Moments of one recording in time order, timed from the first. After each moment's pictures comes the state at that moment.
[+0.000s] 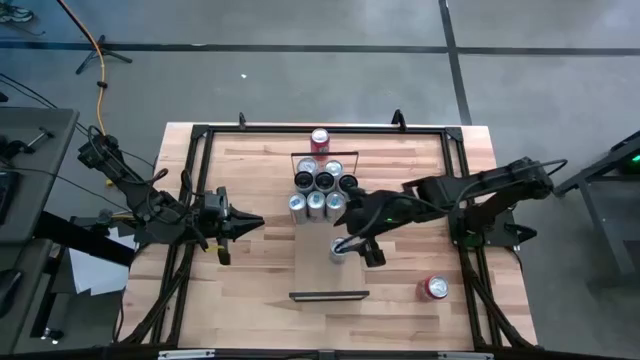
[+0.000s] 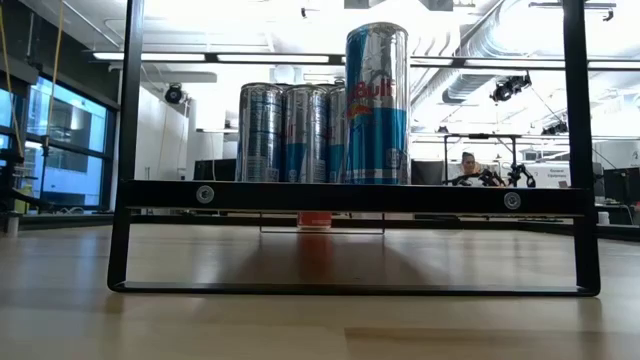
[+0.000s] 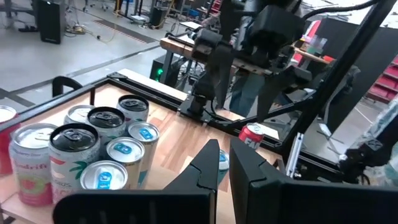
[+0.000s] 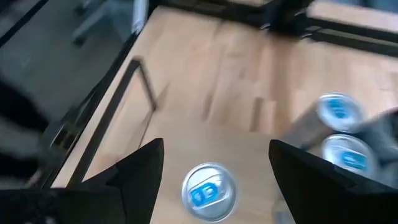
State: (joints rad) left arm -0.71 0.89 0.82 -0.13 -0.90 -0.50; right arm 0.27 1.51 1.49 -0.67 0.03 -0.02
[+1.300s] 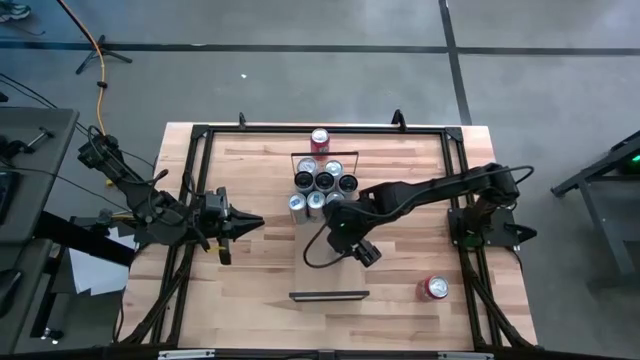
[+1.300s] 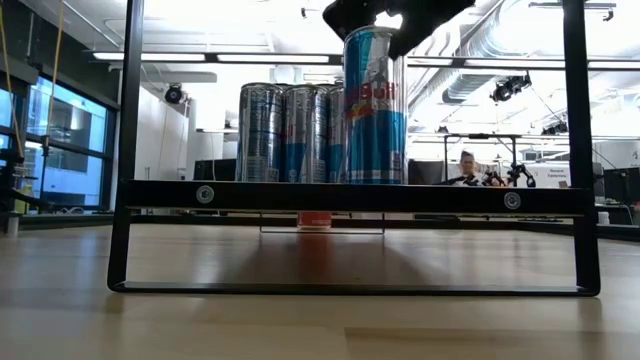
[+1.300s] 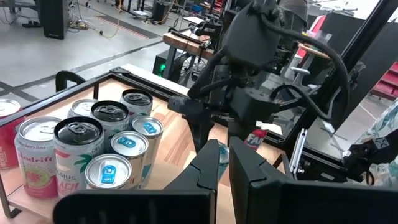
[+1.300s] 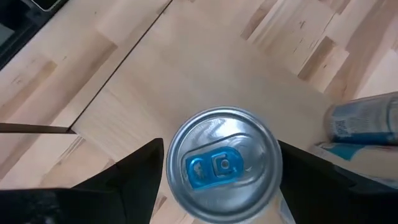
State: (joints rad) left arm -0.71 0.89 0.82 -0.17 -0.90 -0.52; right arm 0.17 1.78 1.59 -0.90 -0.17 -0.47
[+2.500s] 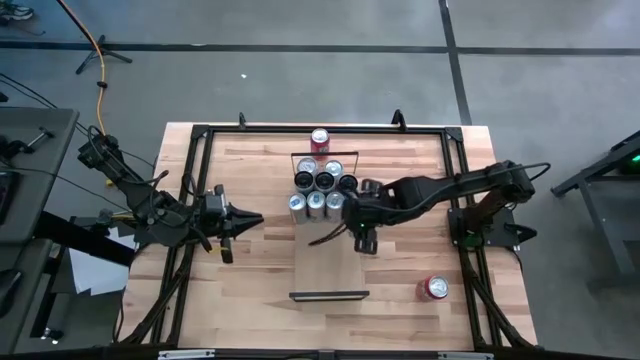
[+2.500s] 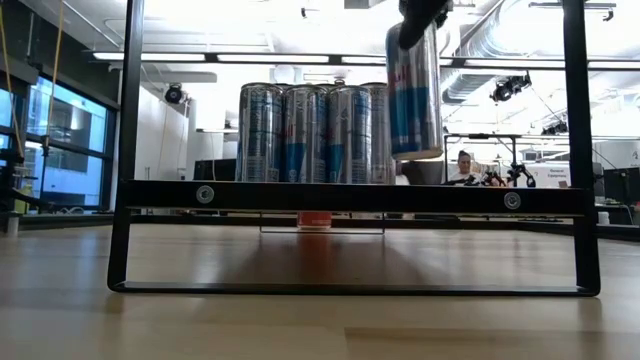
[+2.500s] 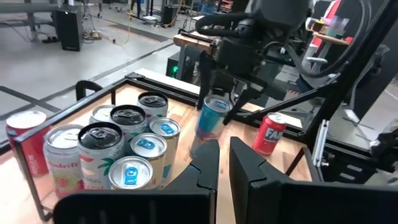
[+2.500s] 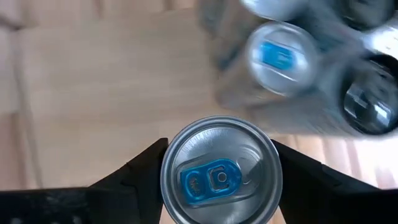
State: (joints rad) left arm -0.71 0.89 0.82 -0.21 -0.94 -0.46; right arm 0.22 1.66 1.62 -1.12 0.22 0.27
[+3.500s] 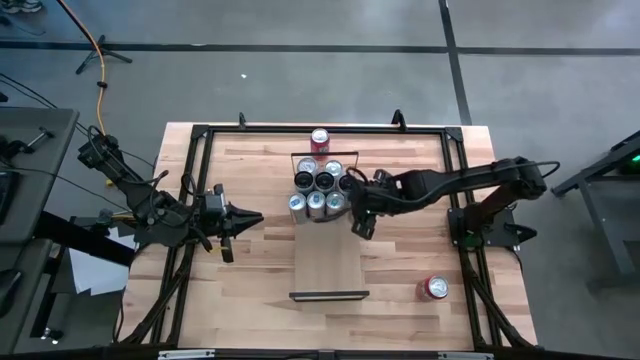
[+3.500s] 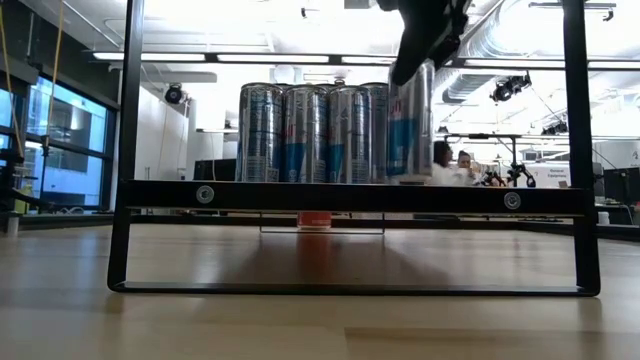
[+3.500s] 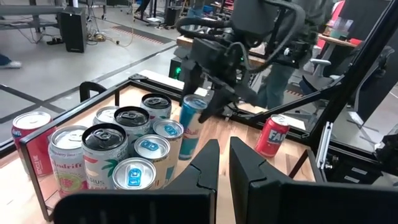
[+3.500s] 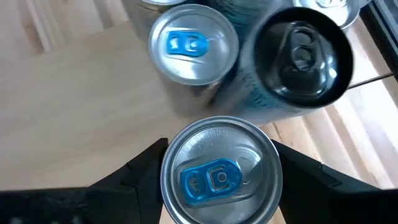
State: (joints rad) left arm -0.71 0.89 0.82 -0.21 -0.96 -0.46; right arm 0.13 1.56 1.41 -0.98 0.31 0.45
